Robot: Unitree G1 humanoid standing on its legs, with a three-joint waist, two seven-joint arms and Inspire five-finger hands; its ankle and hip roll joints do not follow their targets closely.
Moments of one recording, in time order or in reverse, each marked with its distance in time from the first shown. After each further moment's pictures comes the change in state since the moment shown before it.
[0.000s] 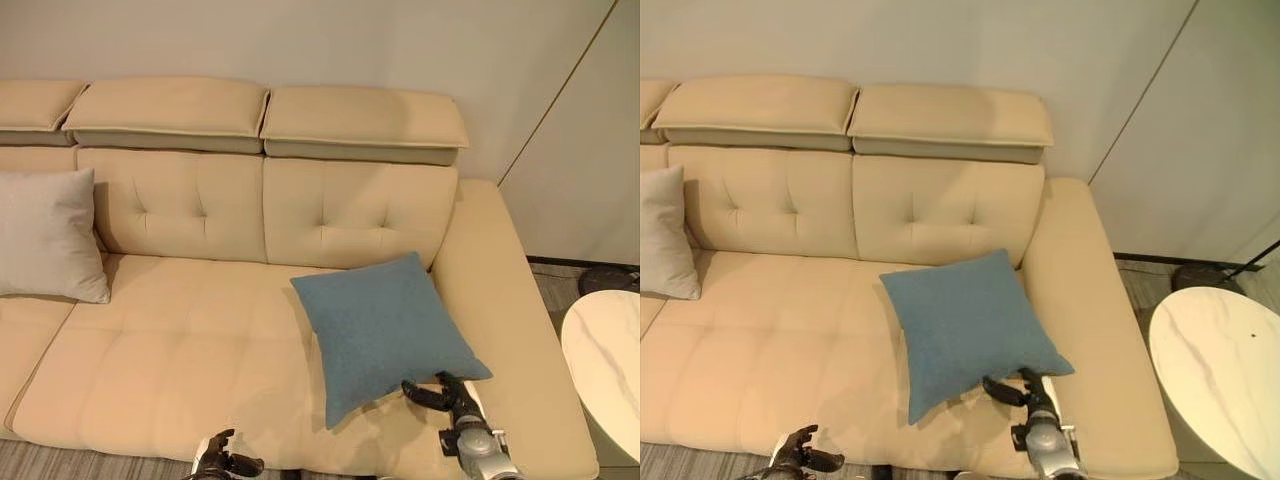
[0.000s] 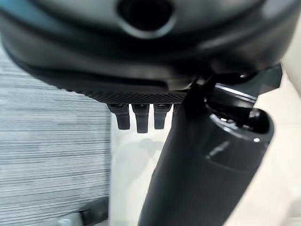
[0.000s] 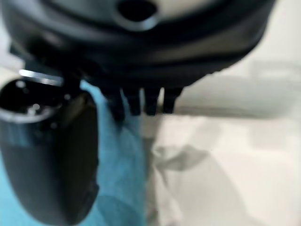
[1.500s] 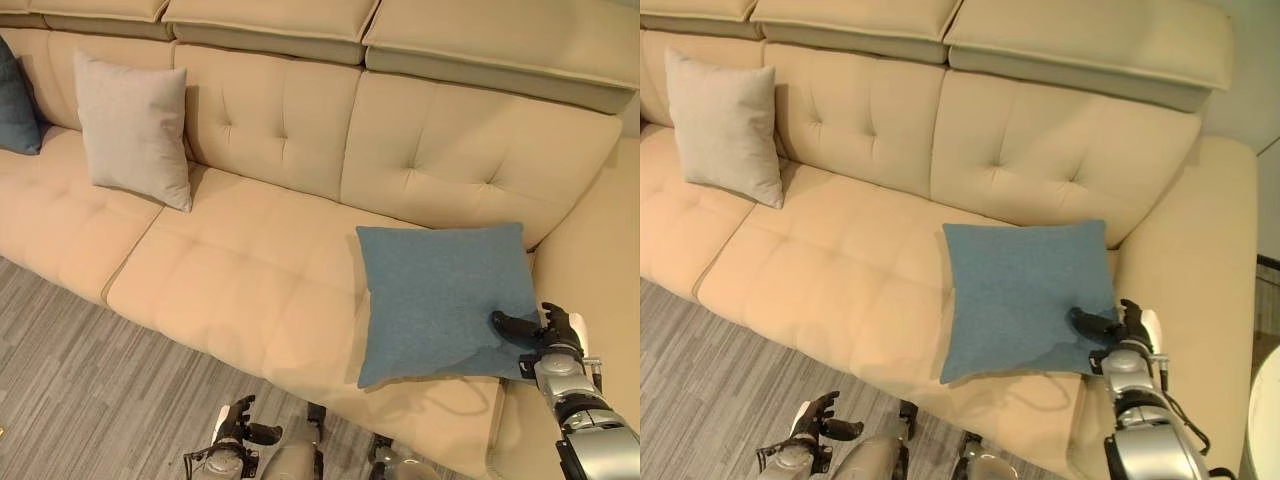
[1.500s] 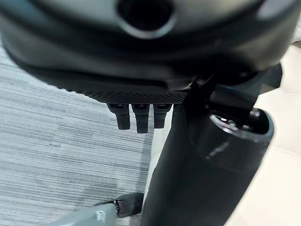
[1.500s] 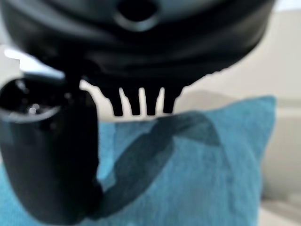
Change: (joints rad) left arm -0.081 -0.005 -0.090 -0.051 -0.083 -0.024 -0.011; right arm -0.439 -0.220 -0.041 0.441 0.131 0.009 -0.052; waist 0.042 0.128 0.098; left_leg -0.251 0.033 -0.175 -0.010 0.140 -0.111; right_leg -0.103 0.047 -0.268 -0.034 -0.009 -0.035
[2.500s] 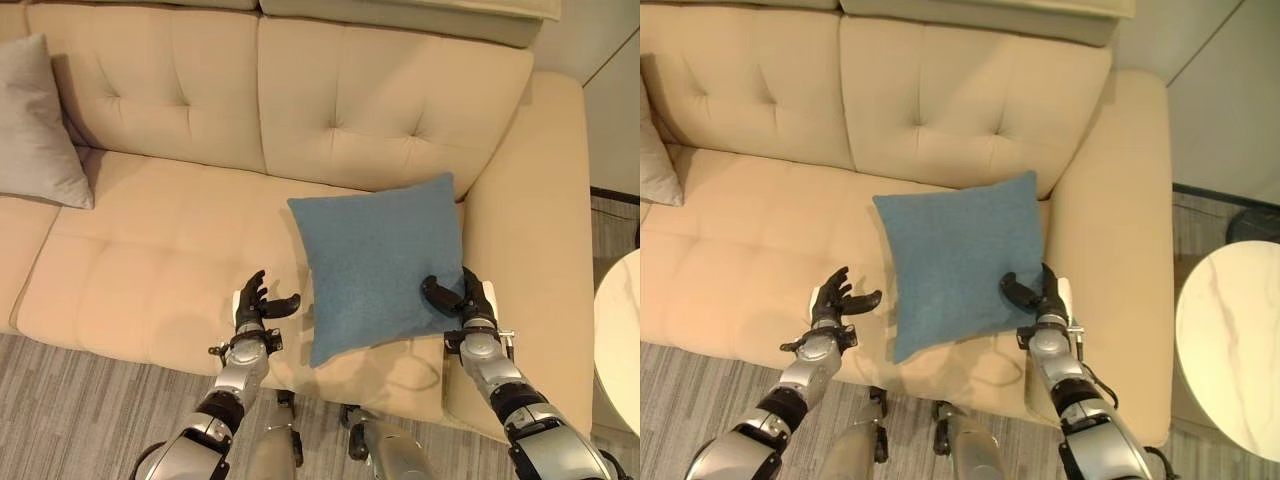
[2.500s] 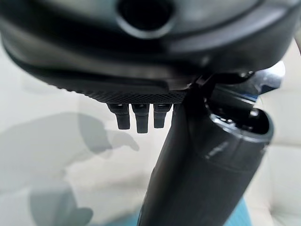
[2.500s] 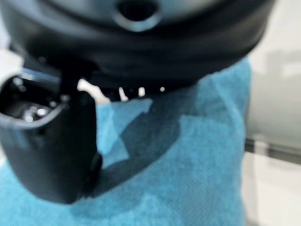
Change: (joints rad) left arm -0.402 -0.031 -0.002 -0.225 -0.303 -0.051 0.143; right arm -0.033 0.176 0.155 -0.253 0.011 -0.055 -0.070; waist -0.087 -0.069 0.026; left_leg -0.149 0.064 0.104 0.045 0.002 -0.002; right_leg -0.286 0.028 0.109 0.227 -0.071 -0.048
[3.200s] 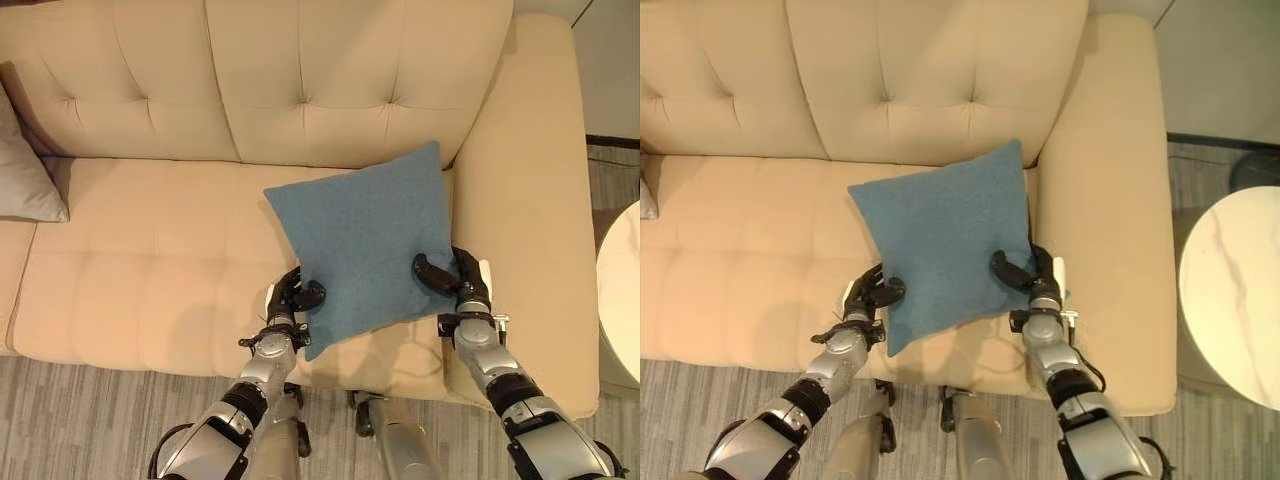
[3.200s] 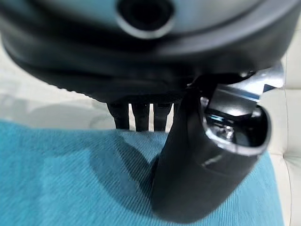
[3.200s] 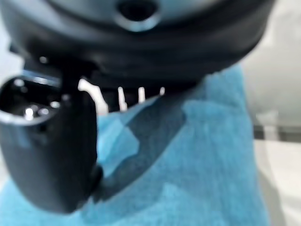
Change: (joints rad) left arm -0.040 -0.060 -0.105 0.036 -0.124 -0.003 -0.053; right arm 0.009 -0.019 0.005 -0.097 0.081 -0.052 -0.023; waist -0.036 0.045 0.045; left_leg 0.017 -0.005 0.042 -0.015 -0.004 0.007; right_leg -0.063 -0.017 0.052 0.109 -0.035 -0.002
